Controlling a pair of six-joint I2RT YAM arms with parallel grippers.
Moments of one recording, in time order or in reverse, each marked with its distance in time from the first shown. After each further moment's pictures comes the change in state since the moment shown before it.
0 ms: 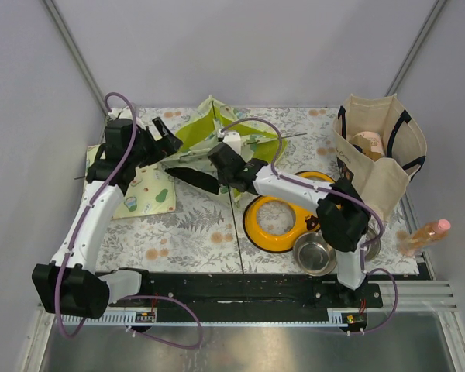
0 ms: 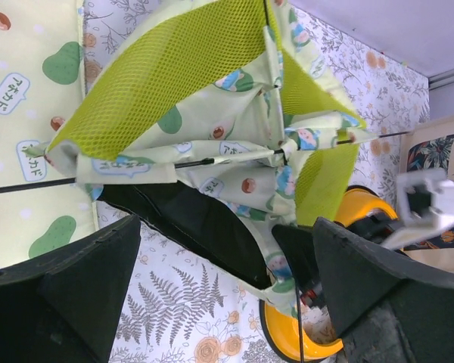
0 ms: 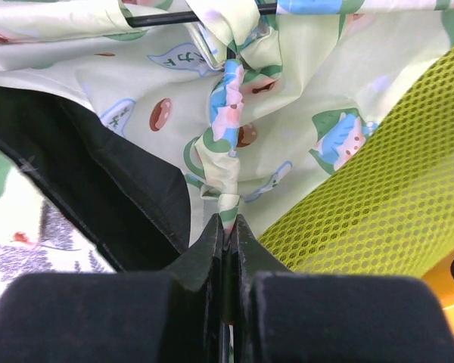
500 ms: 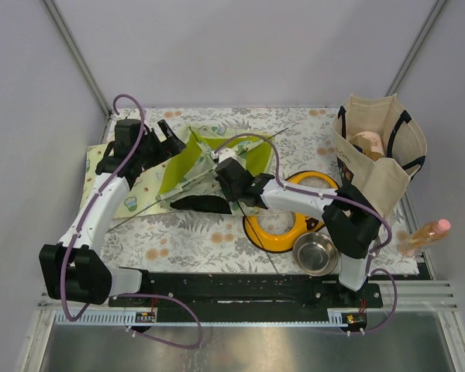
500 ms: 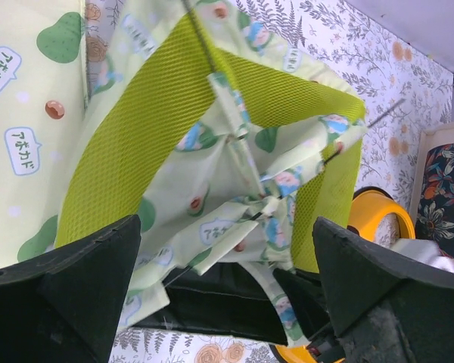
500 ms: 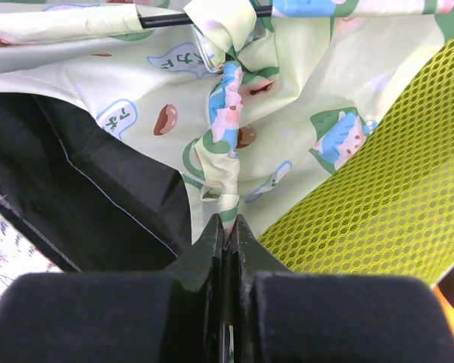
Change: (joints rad) left arm 0.000 0.096 -0.029 0.049 -0.005 -0.029; right arm 0.015 -0.050 -0.234 0.143 -0.179 -0.288
